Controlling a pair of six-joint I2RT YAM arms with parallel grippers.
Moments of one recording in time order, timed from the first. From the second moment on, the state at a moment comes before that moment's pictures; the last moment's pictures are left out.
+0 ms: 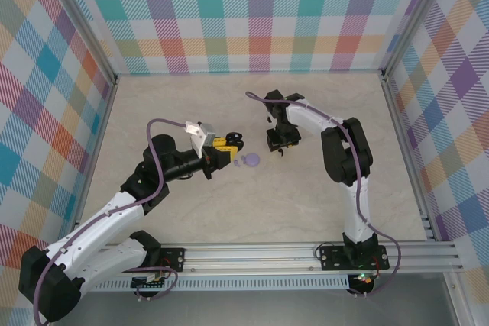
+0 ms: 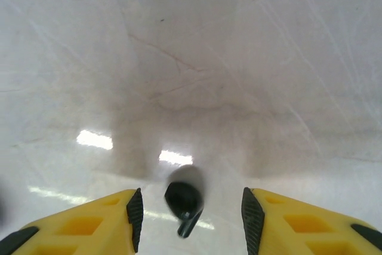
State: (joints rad) left arm -0.60 0.91 0.67 0.11 0.48 -0.16; right arm 0.50 2.16 1.70 -1.04 0.02 0.21
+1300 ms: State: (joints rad) left arm -0.60 0.91 0.67 0.10 0.48 -0.16; right arm 0.50 2.22 1.75 -1.10 0.00 0.47
